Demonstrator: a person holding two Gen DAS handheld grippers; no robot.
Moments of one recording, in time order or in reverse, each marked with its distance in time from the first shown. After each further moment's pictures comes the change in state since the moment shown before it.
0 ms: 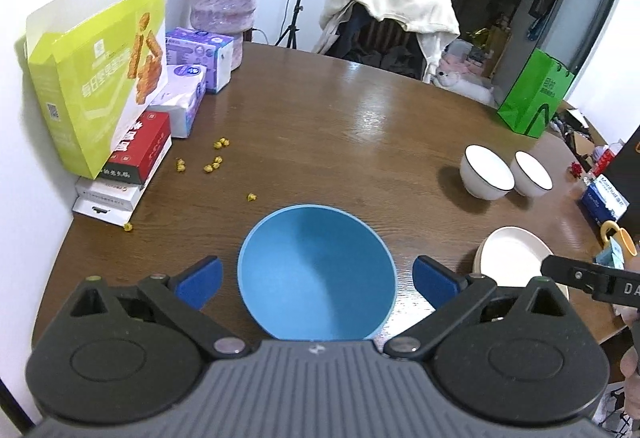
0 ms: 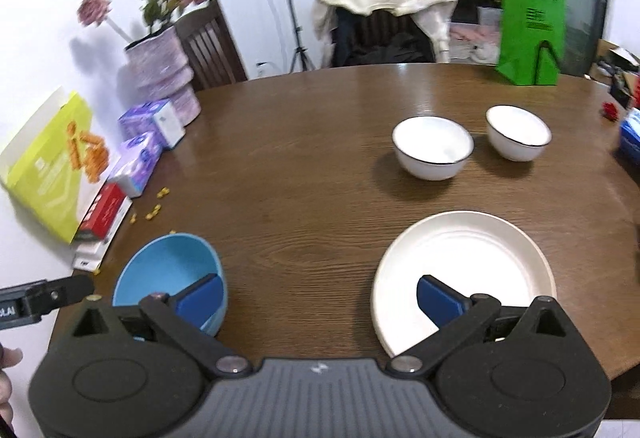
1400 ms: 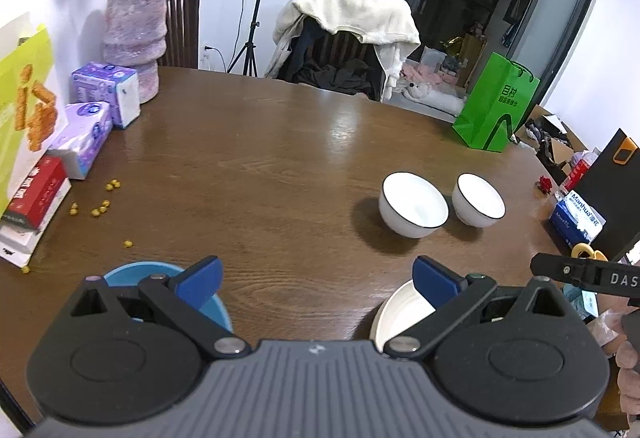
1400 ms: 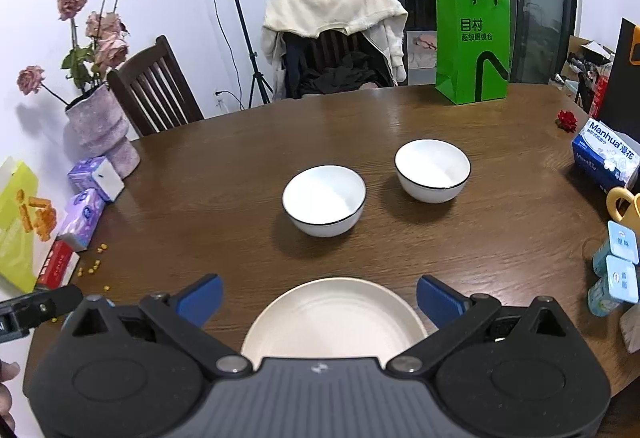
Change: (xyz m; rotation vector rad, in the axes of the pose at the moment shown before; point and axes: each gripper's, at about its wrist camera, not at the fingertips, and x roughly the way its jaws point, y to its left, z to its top) left arm 0.052 -0.141 0.040 0.024 -0.044 -0.054; right arm 0.005 -0.139 0.072 0.032 -0.027 -0.038
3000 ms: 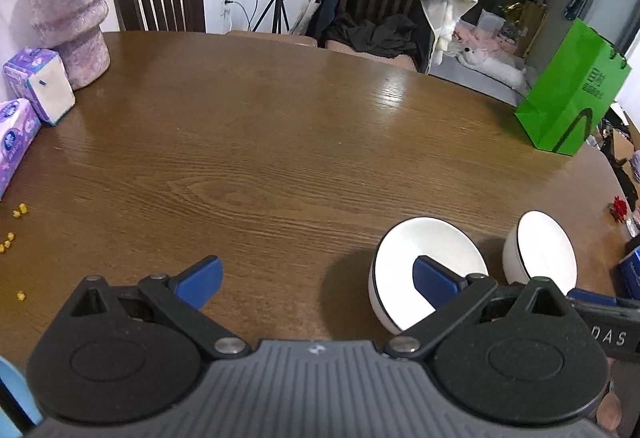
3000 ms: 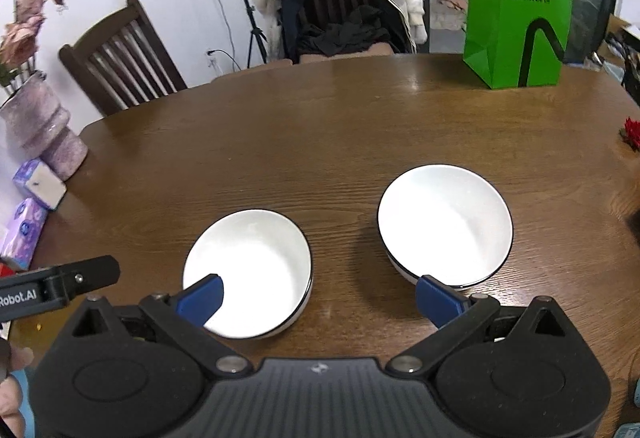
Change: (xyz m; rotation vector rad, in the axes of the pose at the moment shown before) left arm 0.215 -0.076 0.084 -0.072 0.152 0.170; right arm 0.197 -0.069 0.108 -0.017 0.161 0.060
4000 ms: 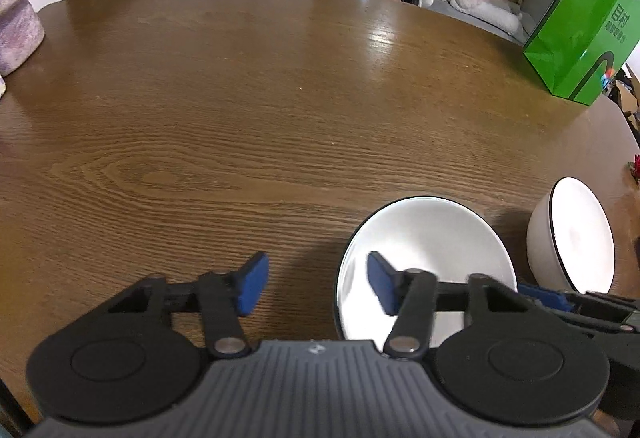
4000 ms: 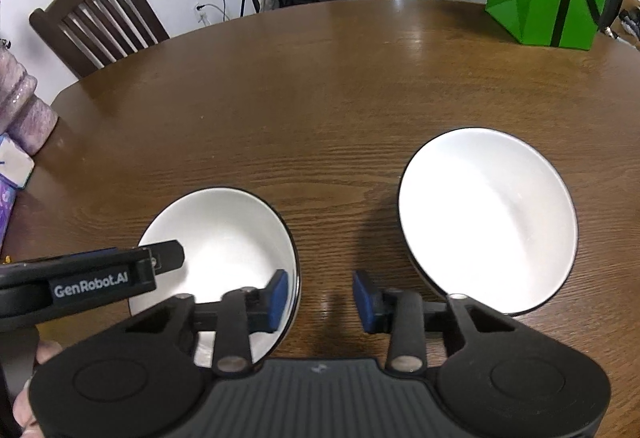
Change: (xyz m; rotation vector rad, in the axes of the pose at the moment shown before) left arm 0.093 -0.036 0.004 0.066 0.166 -0.011; right arm 0.081 -0.001 0.005 -0.020 0.145 0.000
